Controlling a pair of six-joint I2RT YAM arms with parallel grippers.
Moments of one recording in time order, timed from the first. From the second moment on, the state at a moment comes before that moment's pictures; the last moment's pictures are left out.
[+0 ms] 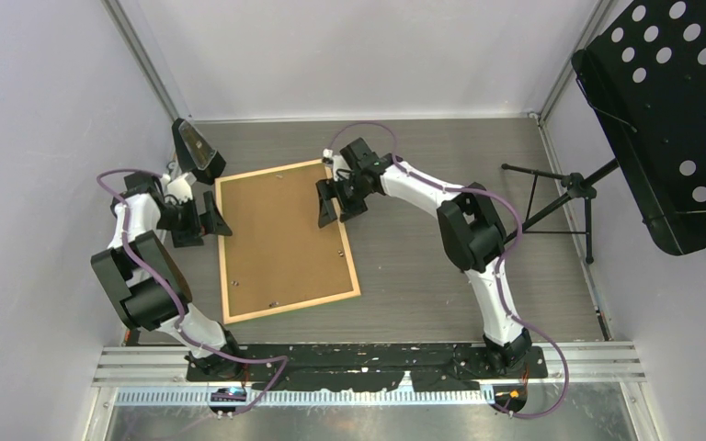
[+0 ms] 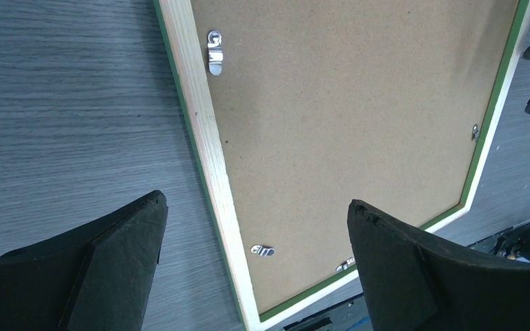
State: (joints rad) left arm 0.49 1.62 1.15 -0.87 0.57 0.26; right arm 0.65 2.23 1.80 -0.57 -0.51 0.26
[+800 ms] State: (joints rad) left arm 0.49 1.60 1.13 -0.87 0.58 0.26; right arm 0.66 2.10 1.74 -0.58 -0.35 0.14
